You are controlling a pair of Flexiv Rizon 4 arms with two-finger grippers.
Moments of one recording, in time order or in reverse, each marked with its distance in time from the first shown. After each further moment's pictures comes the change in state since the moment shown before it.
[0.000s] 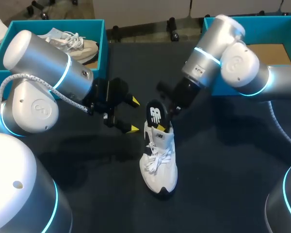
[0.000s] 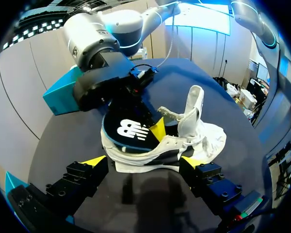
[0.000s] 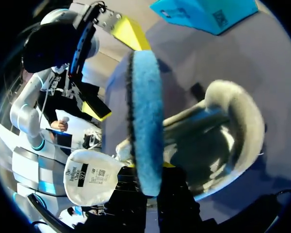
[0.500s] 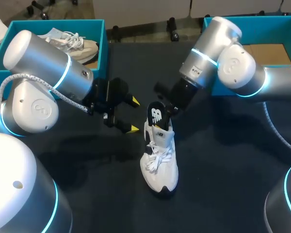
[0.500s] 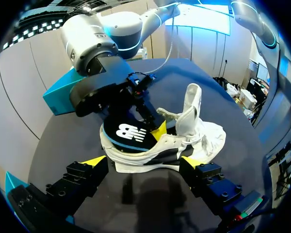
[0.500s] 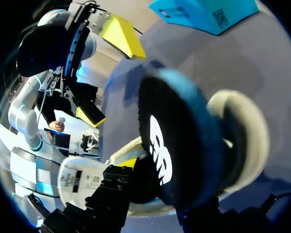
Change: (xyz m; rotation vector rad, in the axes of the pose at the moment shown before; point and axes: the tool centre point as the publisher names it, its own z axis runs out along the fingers) left arm 0.000 0.000 0.000 0.000 0.000 0.000; right arm -0.004 0.010 0.000 -0.021 -0.029 -0.019
